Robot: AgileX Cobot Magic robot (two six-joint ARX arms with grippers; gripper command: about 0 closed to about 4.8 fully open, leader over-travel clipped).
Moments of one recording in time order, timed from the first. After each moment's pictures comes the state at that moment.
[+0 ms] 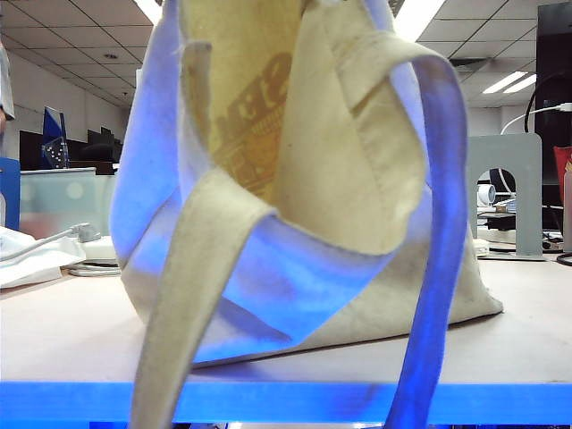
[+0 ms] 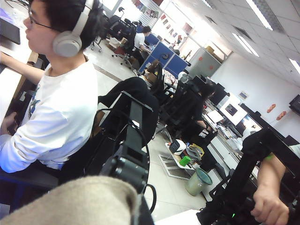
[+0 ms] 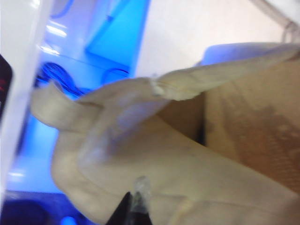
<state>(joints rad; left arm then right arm) -0.60 1.44 1.78 -0.09 1.39 -0.80 1.22 1.08 1.09 -0.89 0.18 -0.71</state>
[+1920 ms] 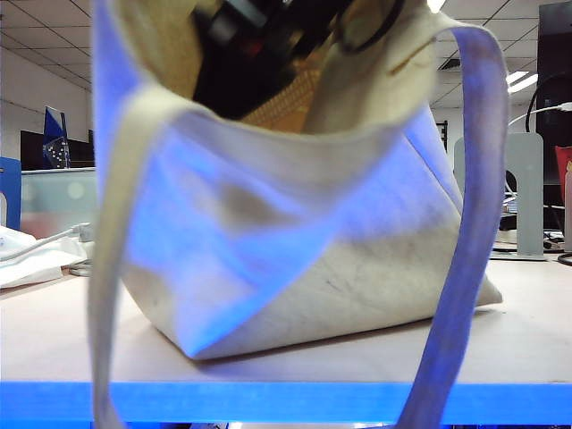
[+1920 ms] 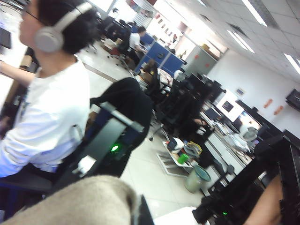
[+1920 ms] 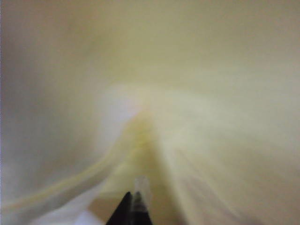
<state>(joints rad) -0.62 1.41 1.78 -0.06 1.38 -0.83 0.97 1.49 1.12 -0.39 -0.07 -0.58</state>
